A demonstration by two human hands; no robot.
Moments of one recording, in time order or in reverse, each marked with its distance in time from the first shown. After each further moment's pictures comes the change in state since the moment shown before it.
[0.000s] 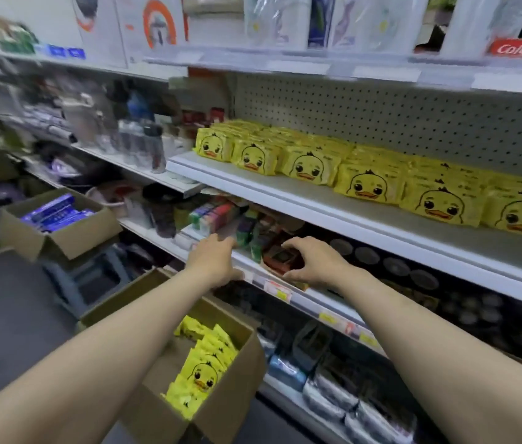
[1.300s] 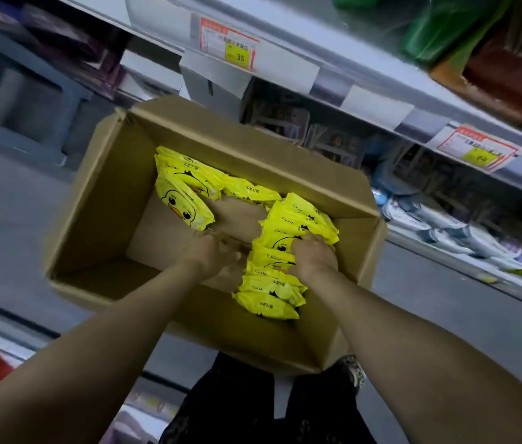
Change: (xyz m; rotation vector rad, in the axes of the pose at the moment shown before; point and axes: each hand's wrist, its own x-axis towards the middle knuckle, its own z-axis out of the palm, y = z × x) left_hand 0.146 -0.328 0.344 -0.155 -0.880 -0.128; right_hand 0.189 -0.067 0.486 0.054 -0.746 0.517
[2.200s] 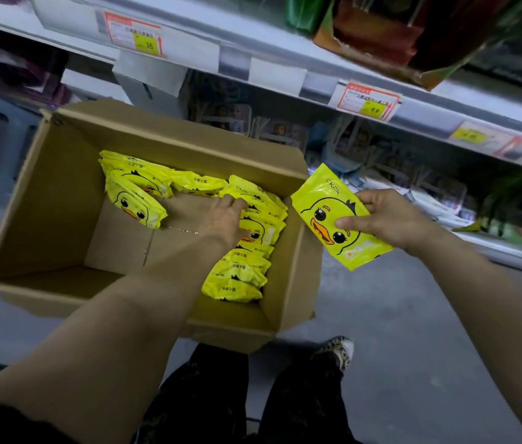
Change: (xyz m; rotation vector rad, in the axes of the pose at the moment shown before) left_hand 0.024 0.103 0.052 0.262 0.212 0.276; right_hand -0.138 0.163 -0.081 1.072 0.127 0.002
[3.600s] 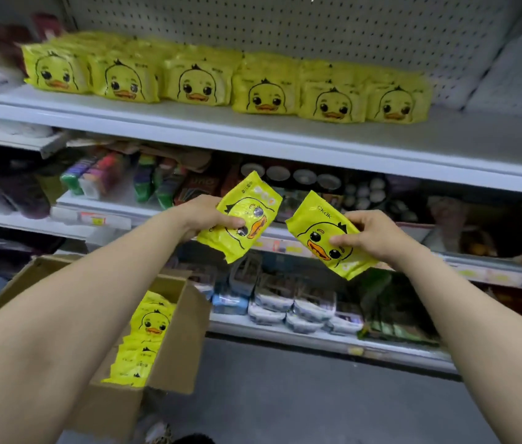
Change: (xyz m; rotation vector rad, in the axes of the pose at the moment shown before) left_hand -0.211 0.348 -0.210 -0.793 0.037 0.274; right_hand -0.293 0.044 -0.262 -0.116 0.462 -0.500
